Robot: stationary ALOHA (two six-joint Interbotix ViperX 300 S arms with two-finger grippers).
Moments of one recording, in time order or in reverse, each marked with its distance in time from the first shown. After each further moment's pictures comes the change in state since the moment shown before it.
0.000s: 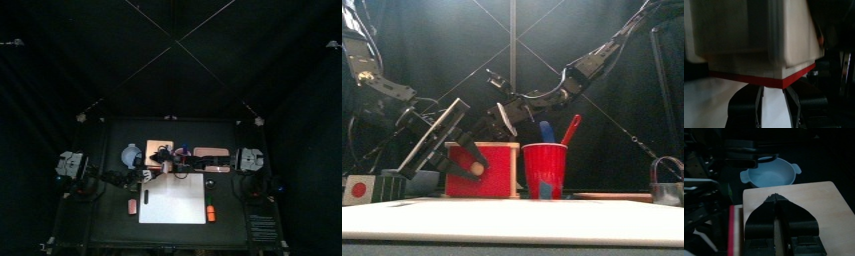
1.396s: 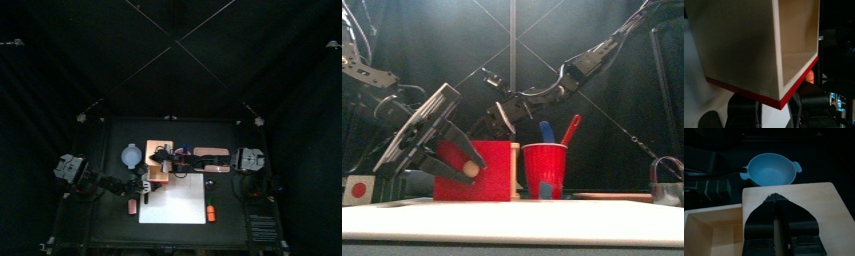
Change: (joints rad) left arm -0.144 0.028 -0.014 0.003 0.060 -0.005; right arm -0.025 0.003 -0.029 -0.044 0.086 -0.002
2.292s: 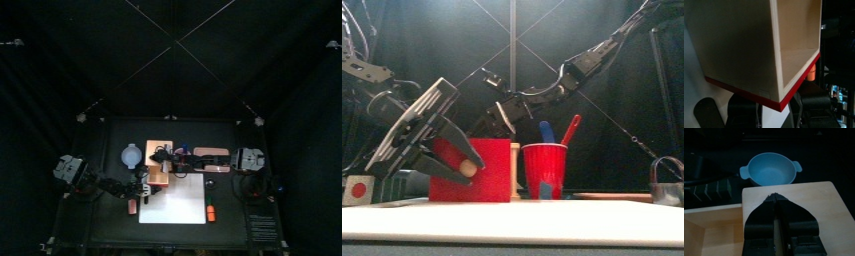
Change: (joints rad) left arm -0.040 -0.002 -0.006 -0.002 0.049 0.002; right arm 0.000 0.000 0.000 -0.002 0.008 0.000
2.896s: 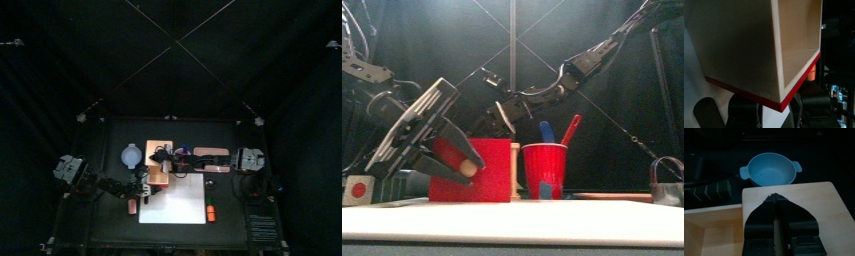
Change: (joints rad) left arm 0.002 0.002 0.003 -0.003 0.006 0.000; right arm 0.002 0.000 -0.006 0.000 0.005 0.000
